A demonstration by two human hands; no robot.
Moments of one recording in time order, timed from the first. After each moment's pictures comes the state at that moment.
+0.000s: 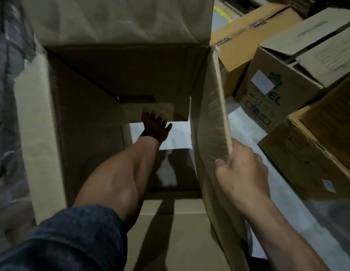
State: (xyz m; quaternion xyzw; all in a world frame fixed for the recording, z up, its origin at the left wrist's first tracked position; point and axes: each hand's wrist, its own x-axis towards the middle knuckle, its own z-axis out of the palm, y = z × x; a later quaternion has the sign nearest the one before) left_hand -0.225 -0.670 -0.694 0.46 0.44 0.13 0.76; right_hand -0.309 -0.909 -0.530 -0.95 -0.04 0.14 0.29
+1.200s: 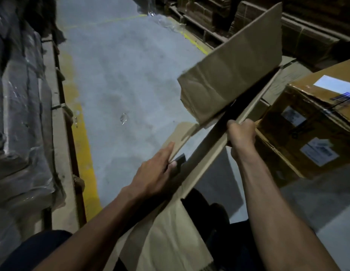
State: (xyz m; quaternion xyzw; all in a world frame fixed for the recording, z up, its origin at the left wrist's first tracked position) left_hand -0.435 -0.763 -0.546 0.96 0.07 -0.05 0.27; right_hand -0.286 -0.945 -0.496 -0.81 0.18 0.03 0.56
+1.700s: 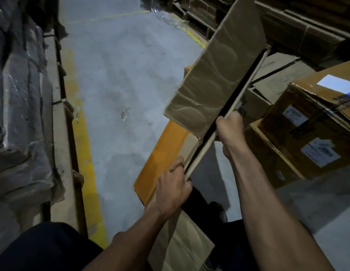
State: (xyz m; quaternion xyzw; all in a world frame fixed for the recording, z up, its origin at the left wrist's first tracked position) left_hand -0.439 -0.840 -0.568 0.95 0.18 0.04 0.24; right_hand -0.290 -0.930 -0.489 -0.84 0.06 0.07 0.54
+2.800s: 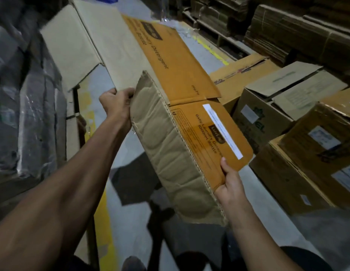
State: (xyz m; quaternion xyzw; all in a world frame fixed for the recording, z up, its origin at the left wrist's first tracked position) left_hand -0.287 -0.628 -0.442 0.57 0.35 0.34 0.66; right_hand -0.302 -0.902 -0.561 -0.33 0.31 0.25 0.85
